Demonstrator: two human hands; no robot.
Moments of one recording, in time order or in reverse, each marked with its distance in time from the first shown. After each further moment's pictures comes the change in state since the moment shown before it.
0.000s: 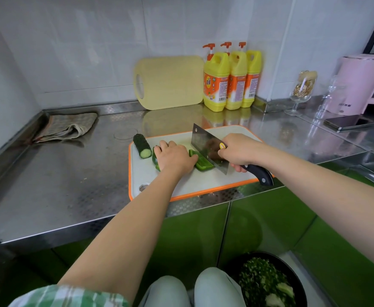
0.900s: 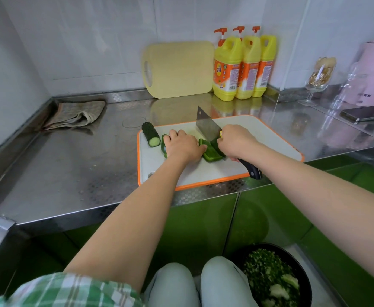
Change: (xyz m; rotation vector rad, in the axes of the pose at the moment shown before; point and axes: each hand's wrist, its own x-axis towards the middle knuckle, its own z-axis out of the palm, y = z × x) left_hand 0.001 -0.006 -0.002 -0.025 -0.064 0.057; right_hand 0.021 -0.020 0.032 0.026 0.200 0.091
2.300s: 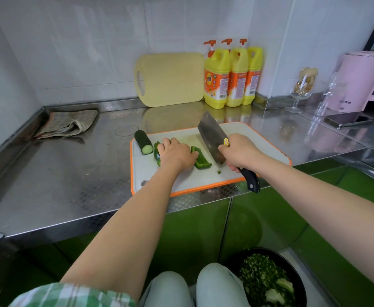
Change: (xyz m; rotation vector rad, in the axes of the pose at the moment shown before) left_hand -0.007 0.003 -0.002 0.021 -0.017 0.009; right_hand -0.019 0.024 -0.012 0.171 -0.025 -0.001
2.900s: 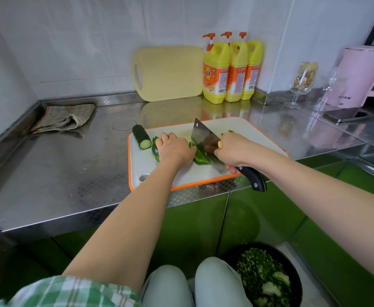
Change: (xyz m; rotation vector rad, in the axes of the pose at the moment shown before) left_hand 0.003 0.002 0.002 0.031 0.018 -0.024; right_hand -0.014 -0.015 -0.002 -0.175 -0.141 0.018
